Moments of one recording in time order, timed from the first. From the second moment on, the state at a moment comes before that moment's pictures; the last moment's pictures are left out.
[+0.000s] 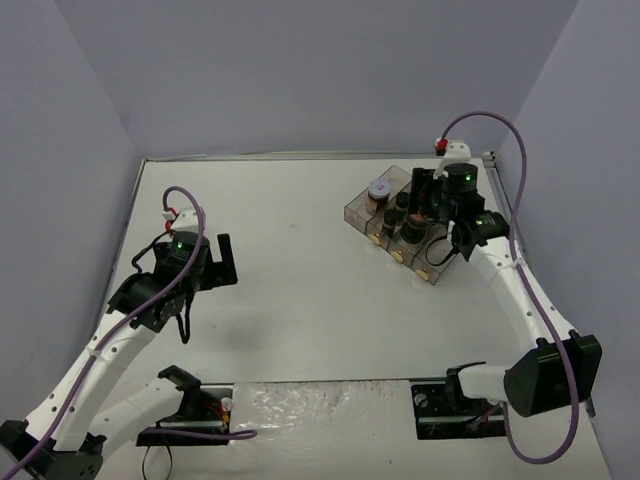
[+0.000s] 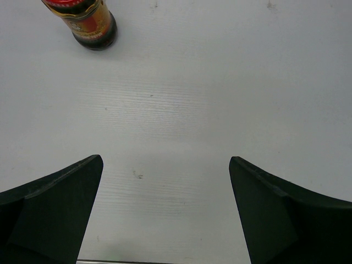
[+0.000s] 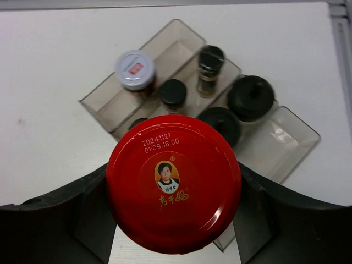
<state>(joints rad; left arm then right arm) -0.48 0.87 1.00 -0.88 -0.37 -0.46 0.19 1.27 1.15 -0.36 0.13 0.14</state>
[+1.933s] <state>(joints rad) -0.48 0.73 0.92 -0.93 -0.38 -0.50 -0.16 1.64 0.99 0.03 0.13 0.18</state>
